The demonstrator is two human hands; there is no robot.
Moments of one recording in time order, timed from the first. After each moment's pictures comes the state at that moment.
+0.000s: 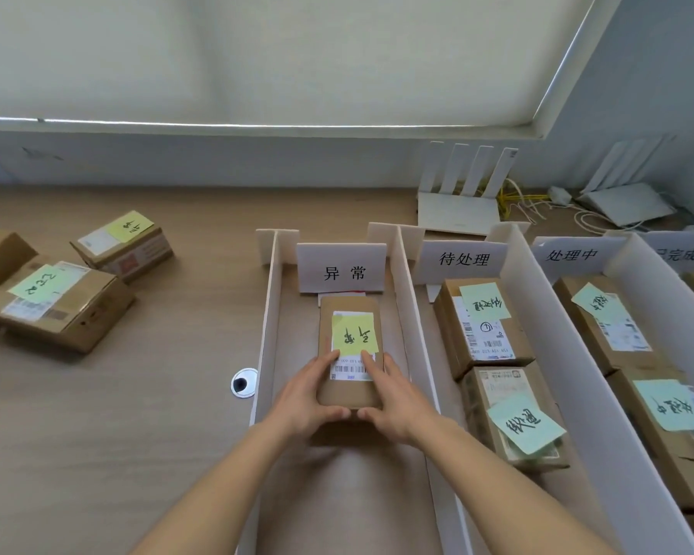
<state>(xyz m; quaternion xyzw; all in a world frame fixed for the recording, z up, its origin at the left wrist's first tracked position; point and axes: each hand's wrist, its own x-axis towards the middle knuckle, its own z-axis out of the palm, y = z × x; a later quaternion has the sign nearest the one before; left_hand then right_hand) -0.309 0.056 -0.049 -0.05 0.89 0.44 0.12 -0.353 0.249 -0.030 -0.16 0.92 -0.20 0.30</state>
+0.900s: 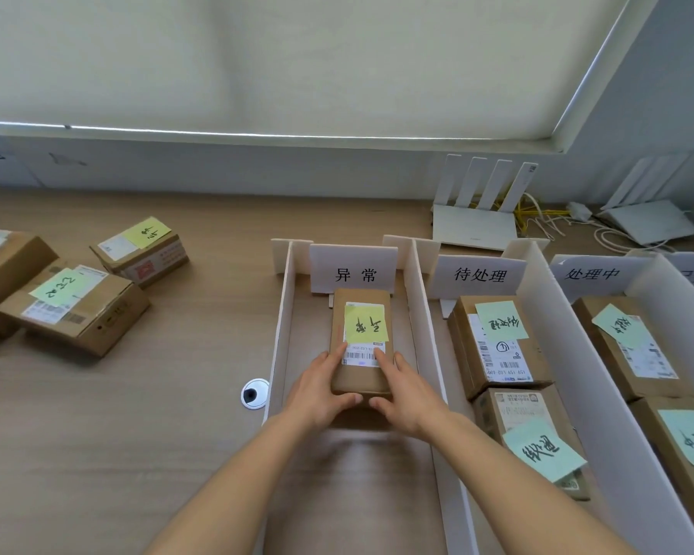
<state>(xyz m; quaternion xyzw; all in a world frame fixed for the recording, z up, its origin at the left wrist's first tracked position) -0.340 0.057 -0.042 -0.09 0.91 0.39 0.11 -0.383 0.239 -0.016 -0.17 0.93 -0.17 0.29</state>
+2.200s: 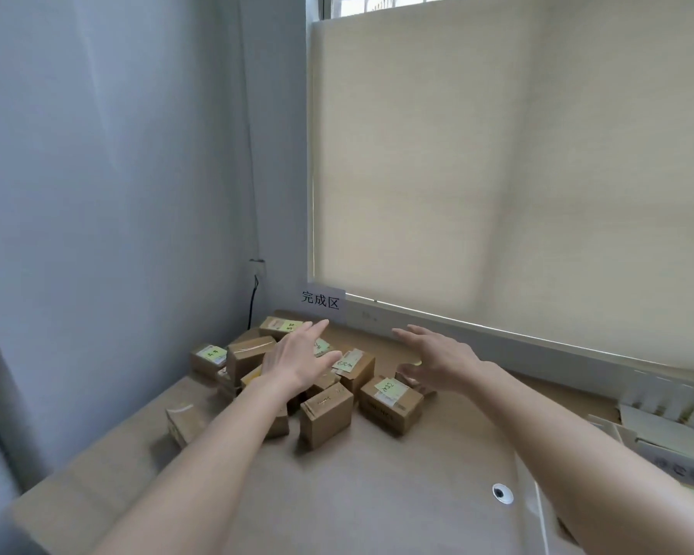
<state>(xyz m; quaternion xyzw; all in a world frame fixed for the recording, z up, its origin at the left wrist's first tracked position) 0.153 -0.336 0.429 -0.27 0.94 0.16 -0.17 0.005 -0.136 0.459 -0.44 0.90 -0.05 0.02</state>
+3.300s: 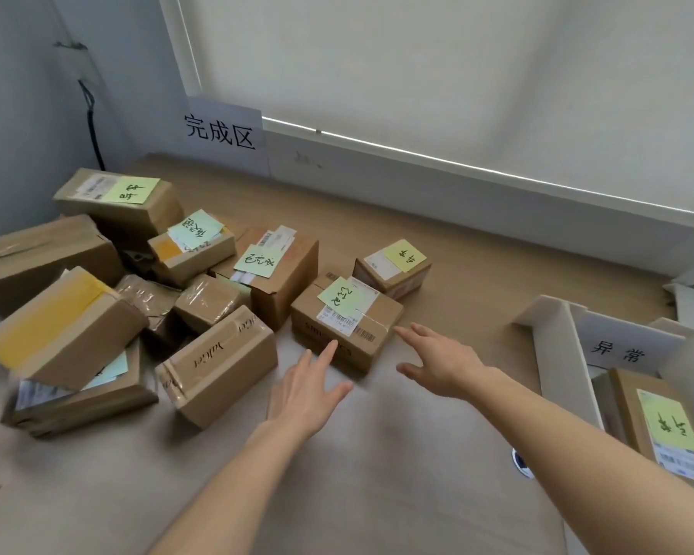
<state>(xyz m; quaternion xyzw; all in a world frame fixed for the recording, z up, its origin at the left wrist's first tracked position) -0.186 -0.409 0.019 -0.26 0.92 0.26 0.11 -0.346 -0.236 0.061 -0.35 0.91 0.03 0.23</state>
